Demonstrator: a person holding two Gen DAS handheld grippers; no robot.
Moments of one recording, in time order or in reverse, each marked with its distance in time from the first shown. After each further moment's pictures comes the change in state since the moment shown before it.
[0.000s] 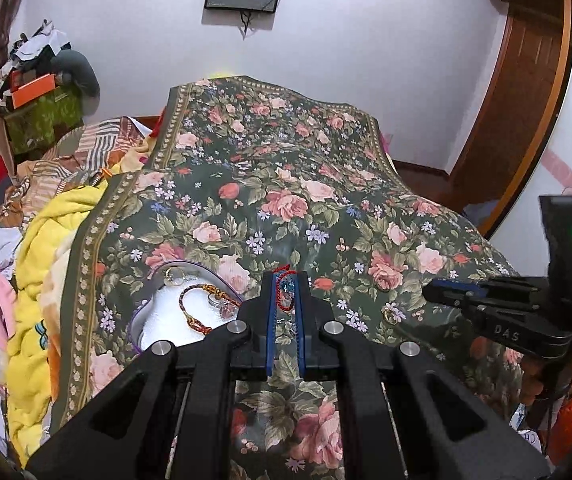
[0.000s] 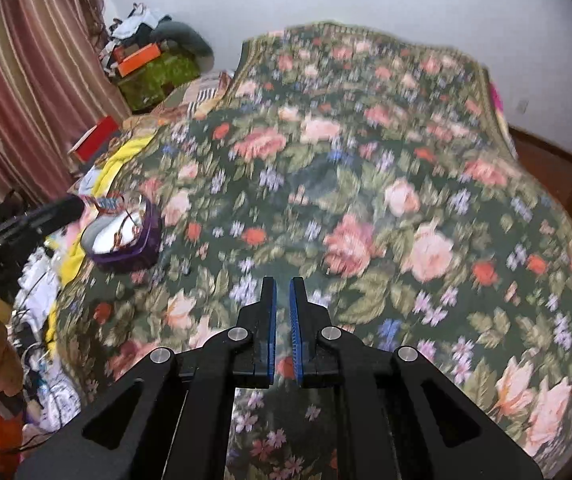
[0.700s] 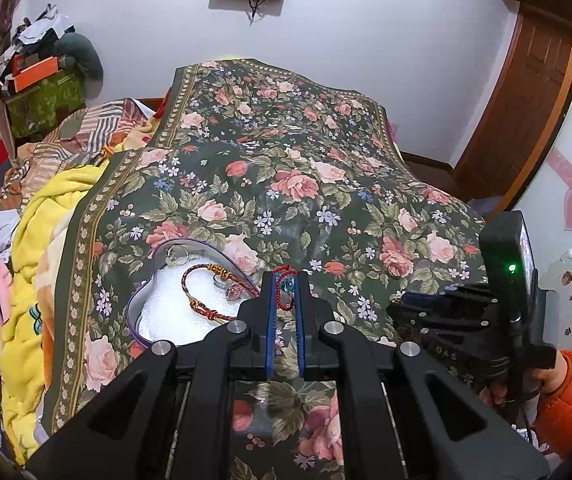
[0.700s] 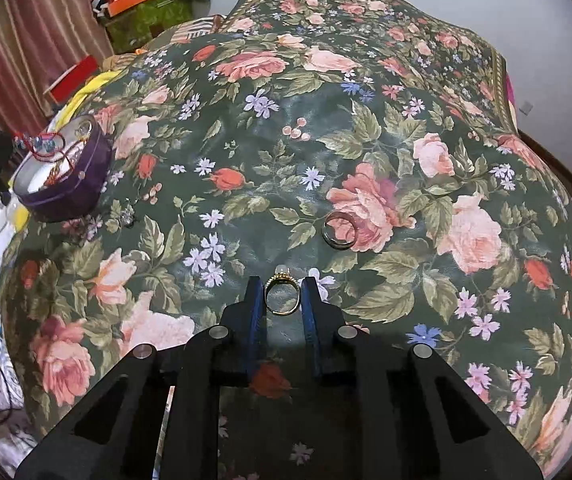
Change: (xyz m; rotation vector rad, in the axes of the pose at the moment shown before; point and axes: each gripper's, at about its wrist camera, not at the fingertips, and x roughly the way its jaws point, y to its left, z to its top) left arm 0.019 0.011 -0.011 -0.031 0.052 0.004; right arm 0.058 0.006 -0.008 -0.102 0.121 -0.124
